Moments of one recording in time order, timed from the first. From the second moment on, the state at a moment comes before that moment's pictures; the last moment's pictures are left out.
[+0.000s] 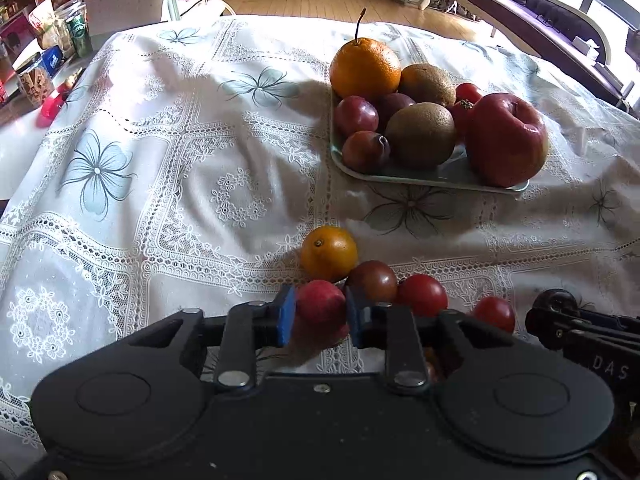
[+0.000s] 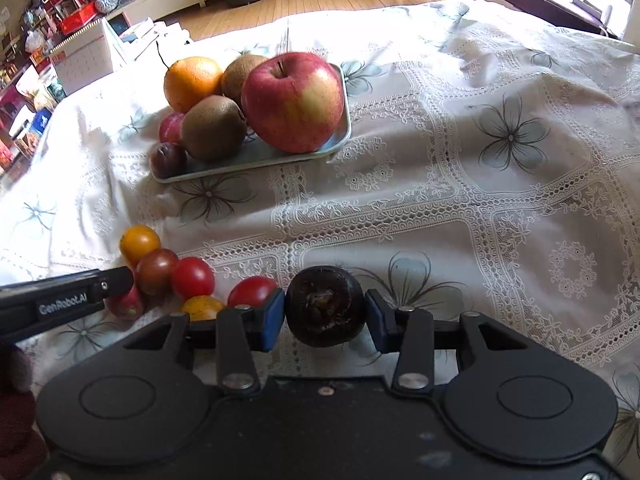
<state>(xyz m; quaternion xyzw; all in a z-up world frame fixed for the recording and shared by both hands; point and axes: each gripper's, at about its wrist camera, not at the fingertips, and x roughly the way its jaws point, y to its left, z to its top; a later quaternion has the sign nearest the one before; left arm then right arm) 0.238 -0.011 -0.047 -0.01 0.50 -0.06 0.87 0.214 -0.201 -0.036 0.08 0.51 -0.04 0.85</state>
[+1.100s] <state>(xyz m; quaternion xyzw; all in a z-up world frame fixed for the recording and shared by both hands) 0.232 -0.009 -0.061 0.00 0.48 -0.06 0.88 0.197 -0.203 -0.044 0.11 0.53 -0.01 0.84</state>
